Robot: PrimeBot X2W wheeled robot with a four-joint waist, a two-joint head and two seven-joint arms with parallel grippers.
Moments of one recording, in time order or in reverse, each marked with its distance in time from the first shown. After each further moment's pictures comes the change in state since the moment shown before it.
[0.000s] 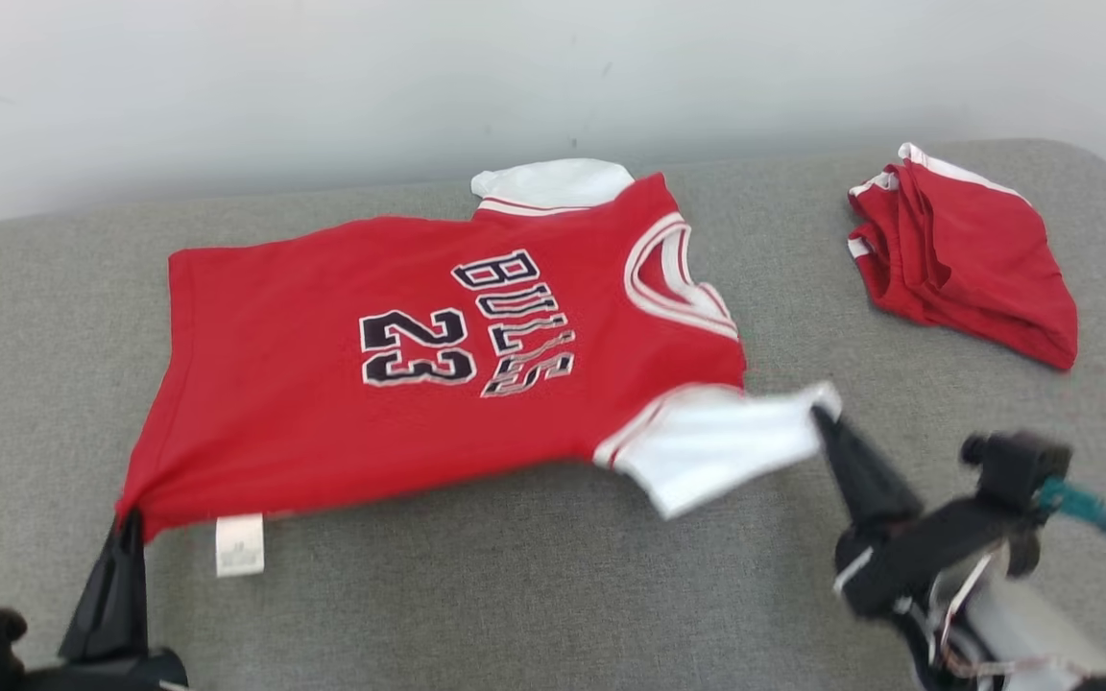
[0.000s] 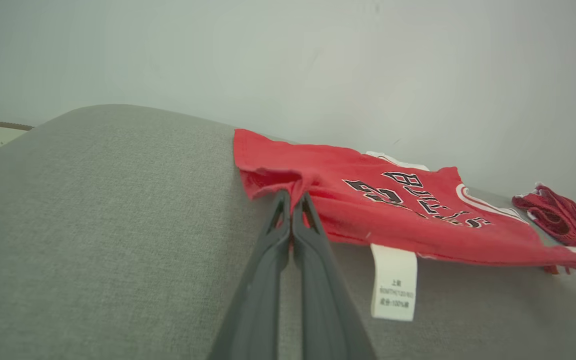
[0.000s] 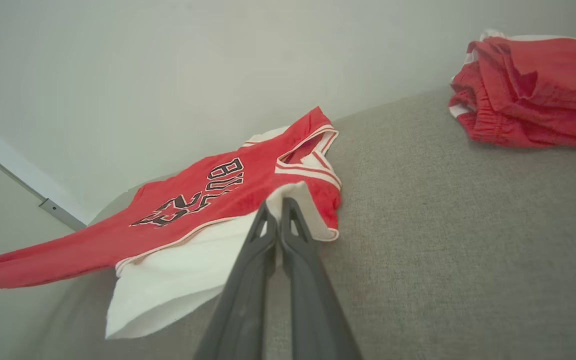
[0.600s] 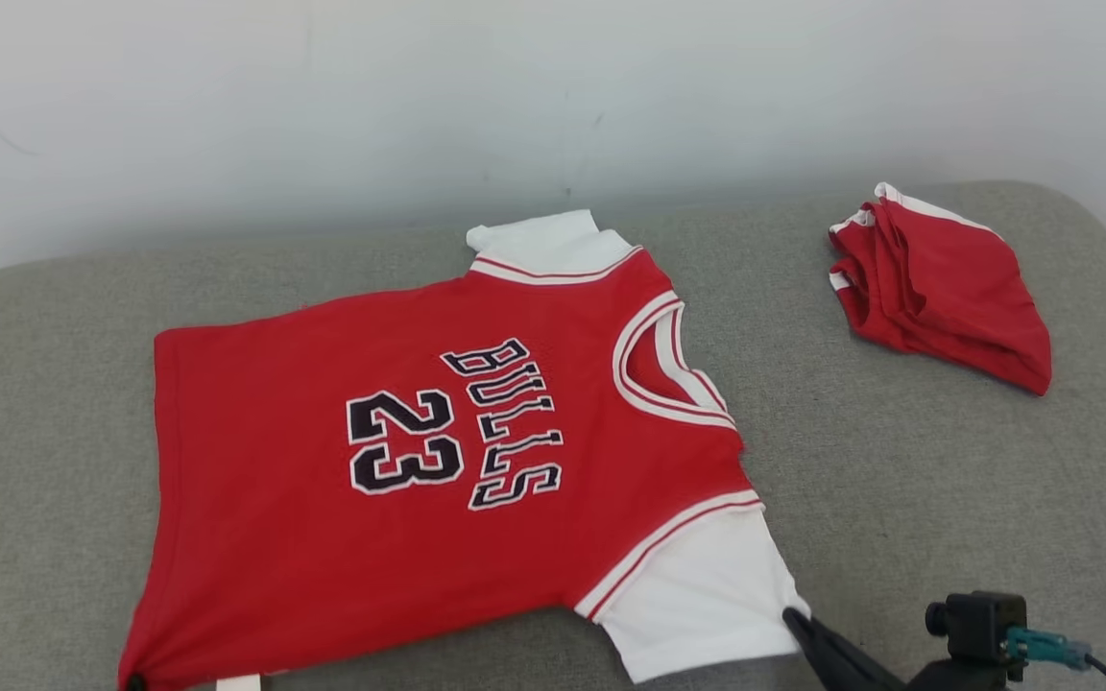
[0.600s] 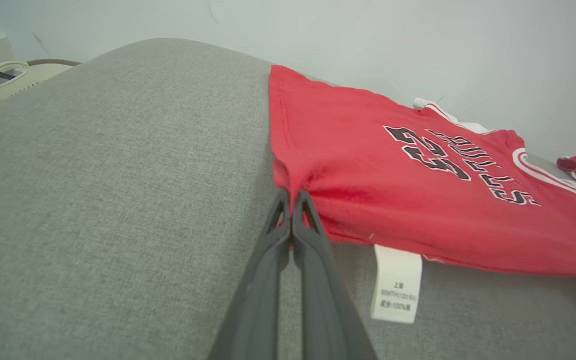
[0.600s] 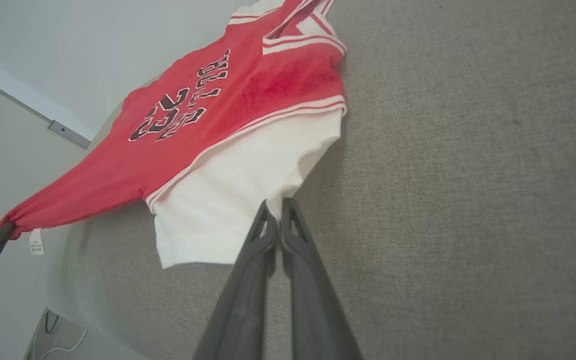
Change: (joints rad) left arm 0.235 -0.155 0.177 0.044 0.163 -0.037 0.000; right arm 0.351 -0.003 -0.063 -0.208 -0.050 0.000 0.260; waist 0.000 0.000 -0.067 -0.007
